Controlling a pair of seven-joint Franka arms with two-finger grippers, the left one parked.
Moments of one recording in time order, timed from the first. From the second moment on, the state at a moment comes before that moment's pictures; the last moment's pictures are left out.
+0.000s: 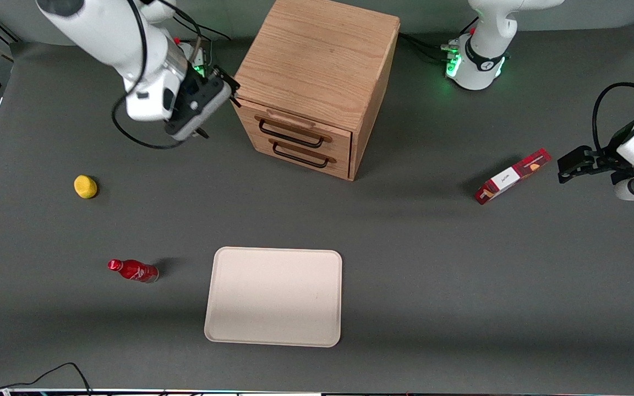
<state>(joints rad) 0.04 -0.13 0.44 -1.80 0.25 1.71 -0.12</state>
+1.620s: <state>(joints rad) 0.02 -0.25 -0.06 -1.99 0.00 1.71 0.13</state>
